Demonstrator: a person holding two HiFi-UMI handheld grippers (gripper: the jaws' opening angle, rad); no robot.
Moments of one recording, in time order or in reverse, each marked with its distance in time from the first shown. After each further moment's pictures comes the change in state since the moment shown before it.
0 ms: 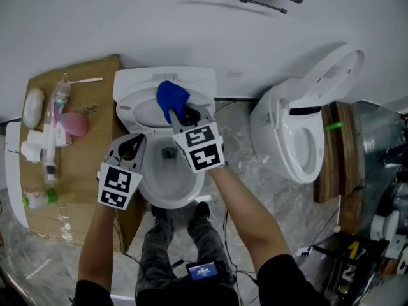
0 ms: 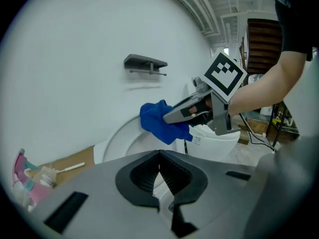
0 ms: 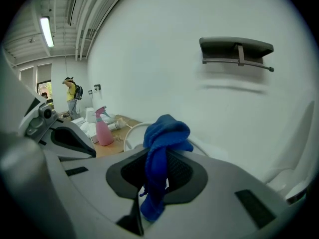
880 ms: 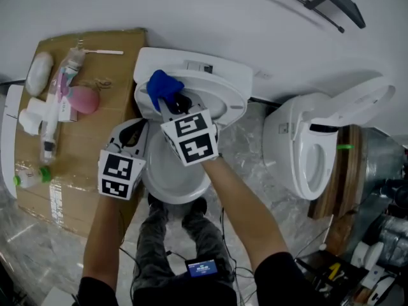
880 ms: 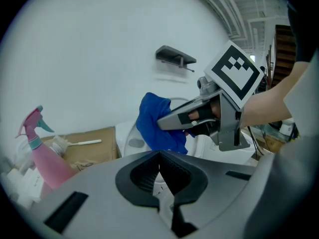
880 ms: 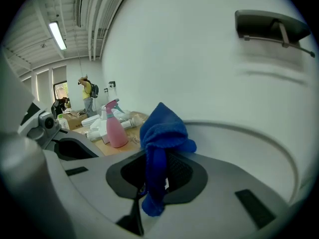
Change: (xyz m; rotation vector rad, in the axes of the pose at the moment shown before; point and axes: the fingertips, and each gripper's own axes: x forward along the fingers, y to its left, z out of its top) left arm 0.011 0.062 -0.057 -0.219 0.012 0.160; right arm 0.096 0.078 0.002 -0.057 0.035 0.191
